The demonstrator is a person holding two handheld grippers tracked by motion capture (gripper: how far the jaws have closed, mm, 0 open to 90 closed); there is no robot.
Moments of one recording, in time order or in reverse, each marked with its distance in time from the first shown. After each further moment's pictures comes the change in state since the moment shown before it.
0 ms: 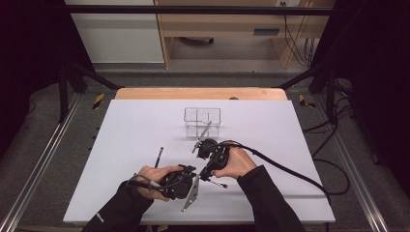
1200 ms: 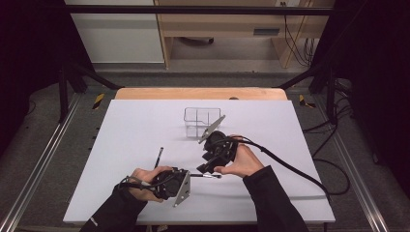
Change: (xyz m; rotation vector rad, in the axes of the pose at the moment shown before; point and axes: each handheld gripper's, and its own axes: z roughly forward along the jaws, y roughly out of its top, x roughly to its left) left arm -0.001 -0.023 -0.008 0.010 -0.068 -0.143; right arm 0.005 -0.010 -0.031 -0.230 -0.166 0.006
